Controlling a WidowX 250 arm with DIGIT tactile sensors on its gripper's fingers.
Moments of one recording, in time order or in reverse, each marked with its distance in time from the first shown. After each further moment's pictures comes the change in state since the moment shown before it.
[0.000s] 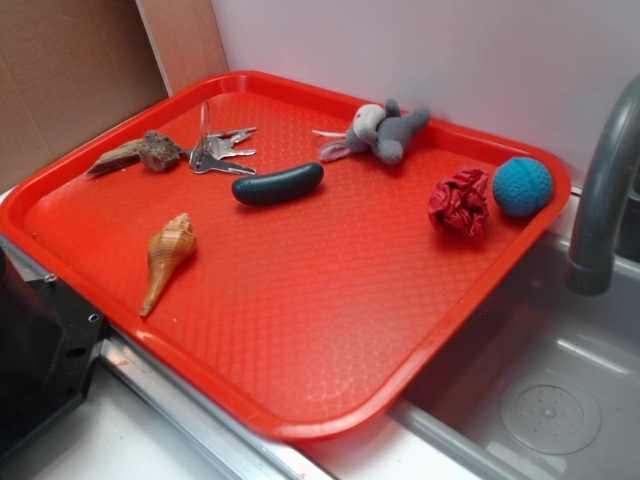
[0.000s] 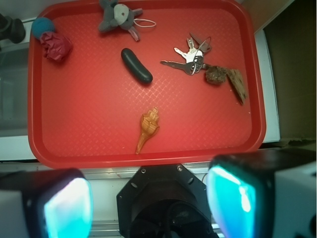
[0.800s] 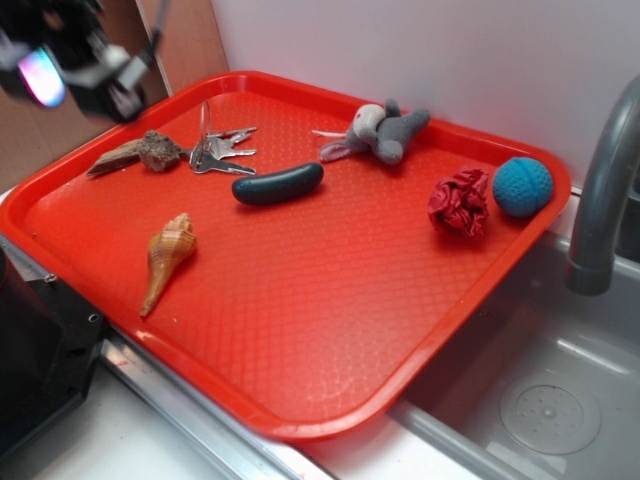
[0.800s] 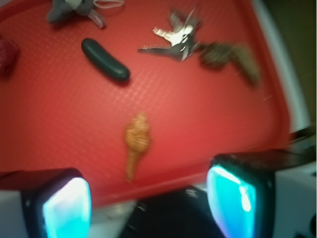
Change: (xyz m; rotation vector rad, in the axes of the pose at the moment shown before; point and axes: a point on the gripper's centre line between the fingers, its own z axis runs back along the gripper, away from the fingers) arm 0.013 0.014 -0.111 0.016 -0.014 0.241
